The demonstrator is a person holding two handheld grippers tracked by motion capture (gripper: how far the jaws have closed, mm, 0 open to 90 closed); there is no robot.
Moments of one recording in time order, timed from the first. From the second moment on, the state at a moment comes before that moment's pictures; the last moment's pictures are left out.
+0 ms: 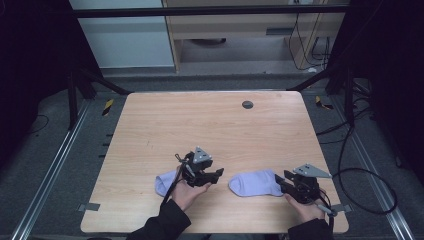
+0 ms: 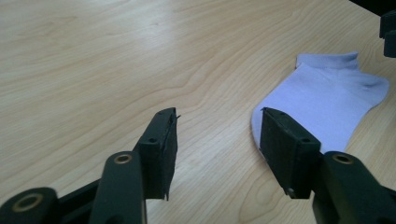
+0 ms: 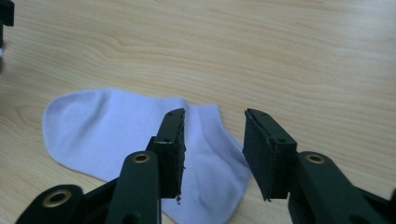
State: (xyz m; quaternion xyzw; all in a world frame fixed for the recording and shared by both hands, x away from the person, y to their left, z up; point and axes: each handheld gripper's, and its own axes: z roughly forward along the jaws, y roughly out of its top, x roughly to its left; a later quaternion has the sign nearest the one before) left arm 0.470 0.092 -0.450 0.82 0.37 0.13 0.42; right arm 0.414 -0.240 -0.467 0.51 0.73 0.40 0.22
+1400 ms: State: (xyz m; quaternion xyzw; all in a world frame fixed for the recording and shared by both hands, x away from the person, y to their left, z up) left arm 0.436 0.281 -0.458 0.75 0.49 0.20 0.40; right arm 0.452 -0.103 -0.439 0.40 0.79 0.44 0.17
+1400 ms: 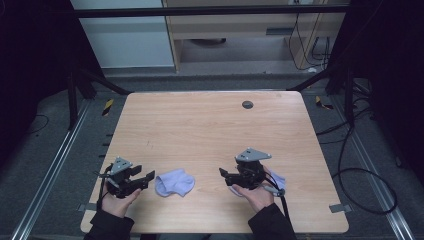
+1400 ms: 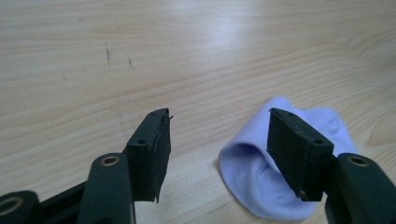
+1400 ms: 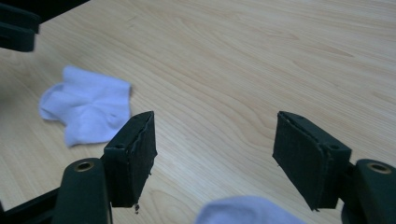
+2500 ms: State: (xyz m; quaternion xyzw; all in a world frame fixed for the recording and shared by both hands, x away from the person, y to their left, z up) left arm 0.424 0.262 -0.487 0.79 0.48 0.16 0.35; right arm 0.441 0.016 -0.486 0.30 0.86 0.41 0.10
